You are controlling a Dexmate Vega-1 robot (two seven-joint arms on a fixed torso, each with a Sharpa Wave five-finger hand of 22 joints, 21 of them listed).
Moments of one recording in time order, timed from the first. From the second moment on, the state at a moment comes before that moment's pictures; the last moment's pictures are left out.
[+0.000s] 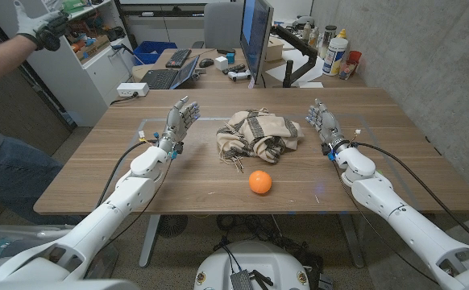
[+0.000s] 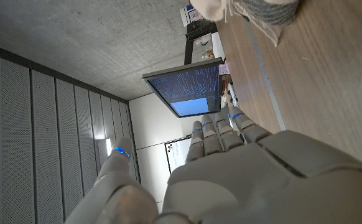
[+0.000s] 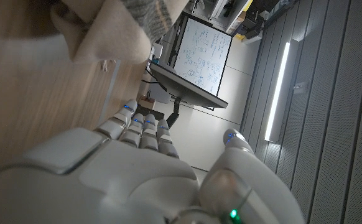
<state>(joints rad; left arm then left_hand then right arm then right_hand) 0.87 0.55 0.37 -1.36 -0.67 -0.27 -0.06 0.01 -0.17 0.61 -0.13 0.44 0.11 0.09 0.20 0.18 0.17 -0.01 0.20 0.19 0.11 0.00 0.19 0.18 0.08 -0.04 0.28 0.17 -0.92 -0.54 -0.37 -1.44 0.61 0.24 -0.07 0.20 -0.04 0.27 0.05 0.42 0.09 0.12 0.19 0.18 0.09 0.13 0.20 0.18 0.04 0.06 0.18 0.18 0.15 -0.04 0.25 0.18</state>
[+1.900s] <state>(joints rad) 0.83 0.57 0.39 -1.36 -0.65 -0.22 -0.09 0.01 -0.17 0.59 -0.13 0.47 0.13 0.09 0.20 0.18 0.19 -0.01 0.20 0.19 0.12 -0.01 0.19 0.18 0.08 -0.04 0.27 0.17 -0.99 -0.61 -0.33 -1.53 0.55 0.28 -0.11 0.25 -0.01 0.27 0.01 0.45 0.13 0.10 0.20 0.18 0.13 0.11 0.21 0.18 0.12 0.04 0.20 0.18 0.22 -0.04 0.25 0.18</state>
